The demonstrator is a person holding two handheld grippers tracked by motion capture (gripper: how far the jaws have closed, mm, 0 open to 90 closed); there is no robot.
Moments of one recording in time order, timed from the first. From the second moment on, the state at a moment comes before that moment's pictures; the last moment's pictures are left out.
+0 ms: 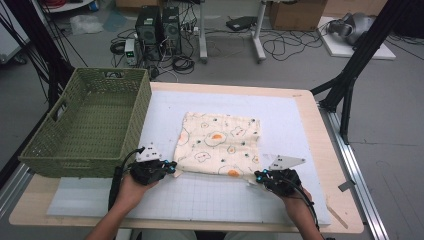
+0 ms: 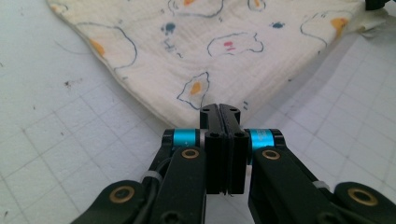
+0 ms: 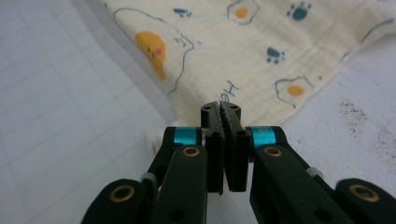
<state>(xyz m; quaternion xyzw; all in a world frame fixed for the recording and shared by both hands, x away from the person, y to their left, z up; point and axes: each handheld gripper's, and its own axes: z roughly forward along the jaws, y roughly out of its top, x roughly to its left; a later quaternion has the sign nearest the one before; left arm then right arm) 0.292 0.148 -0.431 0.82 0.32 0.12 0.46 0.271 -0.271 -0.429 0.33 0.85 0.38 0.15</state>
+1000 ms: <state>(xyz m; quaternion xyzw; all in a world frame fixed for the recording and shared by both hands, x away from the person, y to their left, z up) 0.319 0.121 -0.451 0.81 0.38 0.15 0.42 0.295 -0.234 -0.444 0.35 0.85 0.36 0.15</state>
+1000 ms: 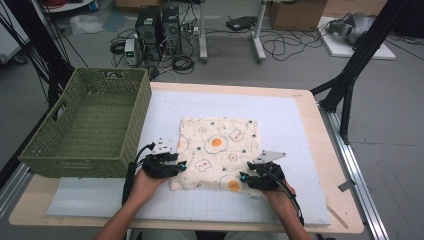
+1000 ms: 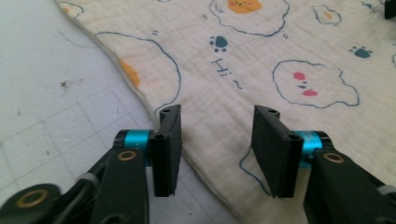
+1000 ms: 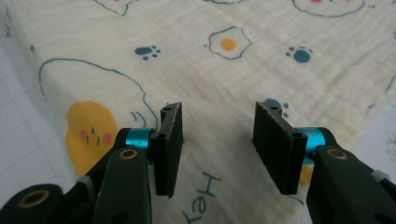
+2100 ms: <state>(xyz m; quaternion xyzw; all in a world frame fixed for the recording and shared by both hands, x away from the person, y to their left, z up) 0.385 0.136 -0.411 0.73 0.43 0.14 0.50 0.351 -0.275 -0.420 0.43 0.79 0.39 0.20</state>
